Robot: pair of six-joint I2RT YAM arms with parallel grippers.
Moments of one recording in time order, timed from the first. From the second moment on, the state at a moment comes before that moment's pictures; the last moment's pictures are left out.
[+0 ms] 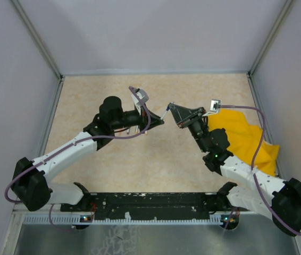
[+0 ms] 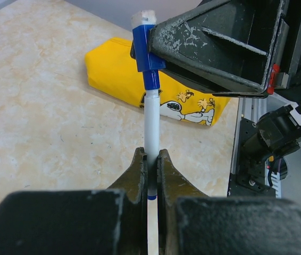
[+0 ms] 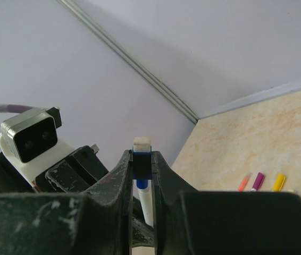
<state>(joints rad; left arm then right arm) -0.72 1.31 0.98 0.22 0.56 -0.19 0.69 0.98 0.48 0.87 0.16 0.83</state>
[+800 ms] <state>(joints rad) -0.71 1.30 0.93 0.13 0.55 -0.21 0.79 1.12 0.34 1.18 0.27 0.74</state>
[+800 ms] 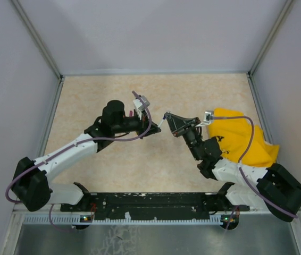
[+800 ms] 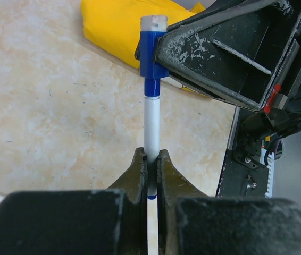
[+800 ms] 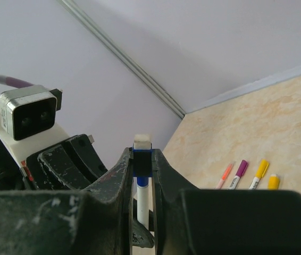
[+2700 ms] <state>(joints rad) -0.72 1.28 0.92 0.26 0.52 -0.21 0.59 0.99 0.85 0.19 0.00 0.76</state>
